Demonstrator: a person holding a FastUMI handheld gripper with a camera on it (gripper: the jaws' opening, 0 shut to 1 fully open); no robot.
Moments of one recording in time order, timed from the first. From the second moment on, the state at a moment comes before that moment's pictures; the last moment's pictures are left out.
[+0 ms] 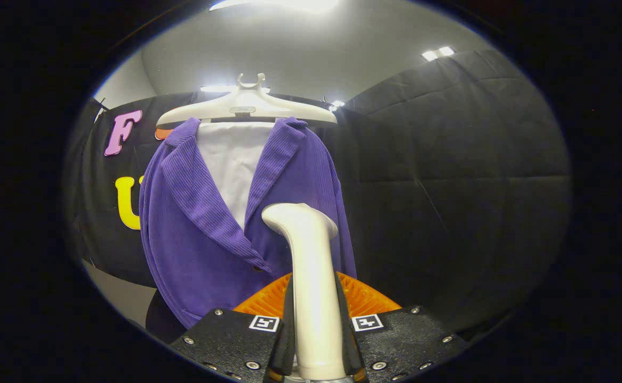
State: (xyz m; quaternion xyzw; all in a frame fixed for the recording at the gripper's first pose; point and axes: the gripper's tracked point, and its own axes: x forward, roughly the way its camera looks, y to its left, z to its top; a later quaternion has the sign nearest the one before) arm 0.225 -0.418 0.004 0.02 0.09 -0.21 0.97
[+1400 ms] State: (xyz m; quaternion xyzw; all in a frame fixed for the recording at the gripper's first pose) arm 0.172 -0.426 -0.160 0.07 0.22 -0.22 0.95
